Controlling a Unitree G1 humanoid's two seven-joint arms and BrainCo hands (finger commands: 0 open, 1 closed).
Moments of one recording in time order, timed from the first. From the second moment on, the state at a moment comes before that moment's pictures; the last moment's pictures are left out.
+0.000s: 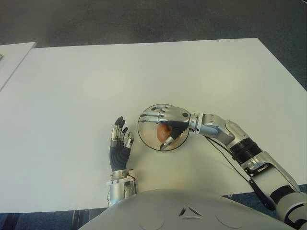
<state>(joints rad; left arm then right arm) 0.54 -0.10 -0.17 0.19 0.01 -0.78 0.18 -0.40 -0.46 0.54 0.31 -0.75 -0.81 0.12</state>
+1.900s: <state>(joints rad) 0.54 -0.10 -0.17 0.19 0.00 -0.77 0.19 -0.39 -0.42 0.21 0.39 -0.11 -0.52 0.35</state>
